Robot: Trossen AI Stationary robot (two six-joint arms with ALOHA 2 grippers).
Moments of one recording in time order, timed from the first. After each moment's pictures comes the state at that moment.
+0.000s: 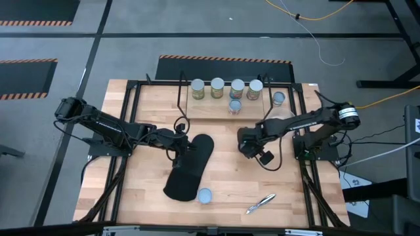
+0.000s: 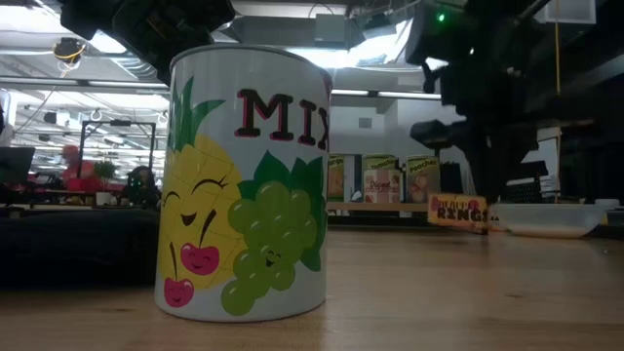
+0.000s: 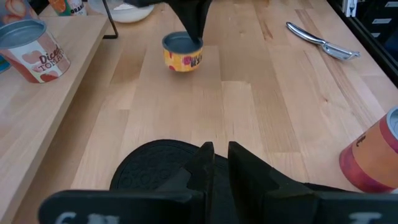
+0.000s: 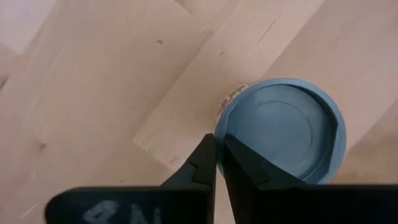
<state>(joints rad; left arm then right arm) -0.18 1.25 0.62 0.12 -0.17 -0.10 0.06 1.54 0.91 -0.74 -0.09 -0.61</state>
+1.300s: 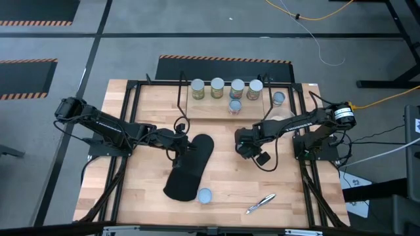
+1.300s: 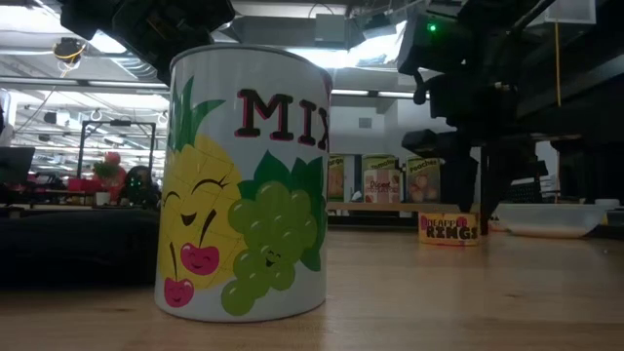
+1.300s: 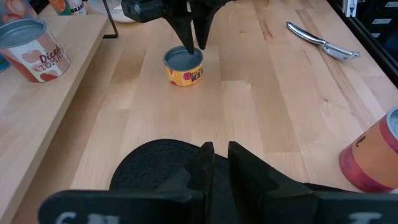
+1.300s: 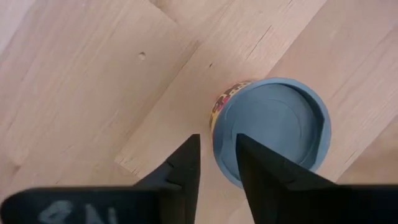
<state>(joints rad) -0.18 1.25 0.62 0.12 -0.17 -0.10 0.06 1.60 0.91 -0.67 -0.08 -0.61</state>
